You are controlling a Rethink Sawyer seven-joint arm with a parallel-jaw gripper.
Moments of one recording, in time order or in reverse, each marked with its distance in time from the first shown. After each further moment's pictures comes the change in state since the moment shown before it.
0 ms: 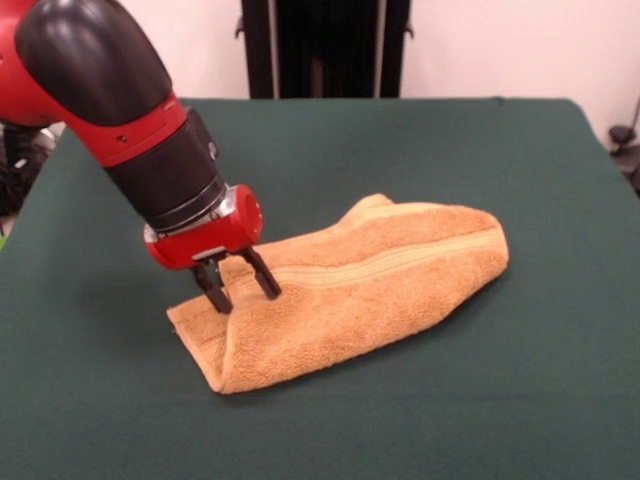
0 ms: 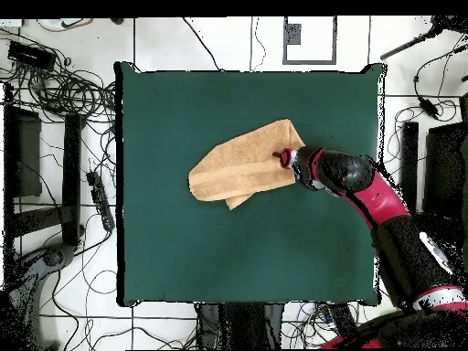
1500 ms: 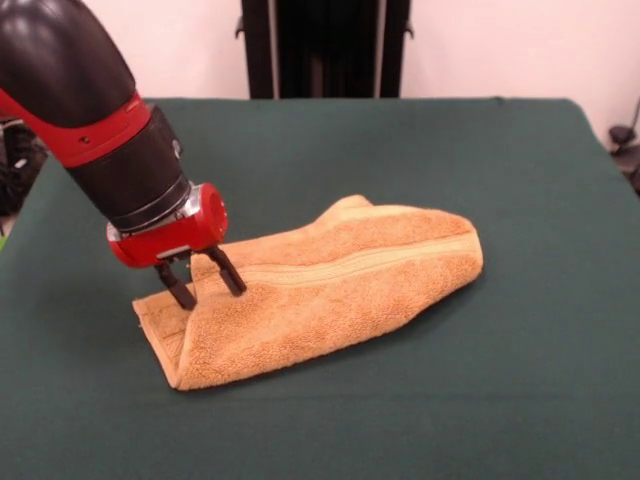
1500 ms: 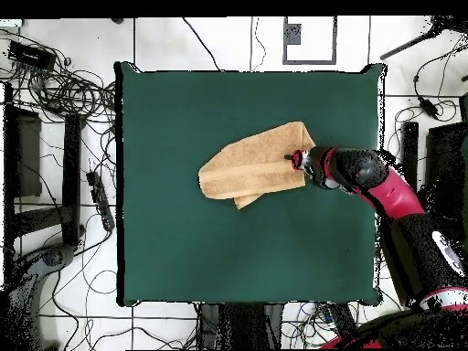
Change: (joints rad) arm -0.001 0.001 -0.026 -0.088 -0.057 0.109 0.000
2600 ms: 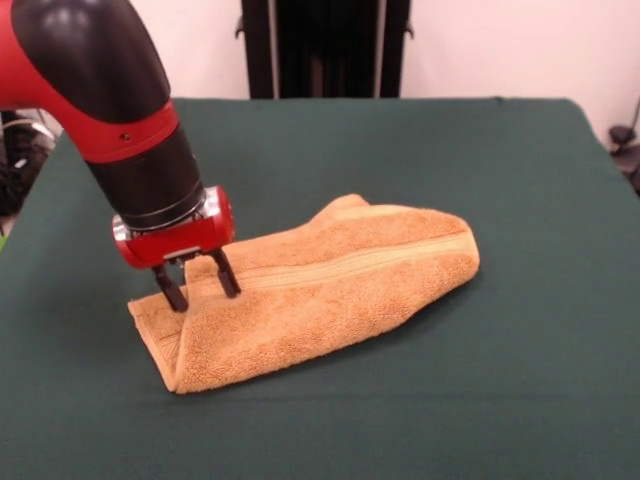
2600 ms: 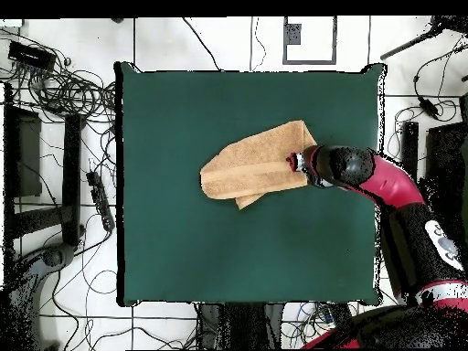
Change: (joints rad) arm 0.068 -0.035 -0.037 -0.039 -0.167 0.001 0.000
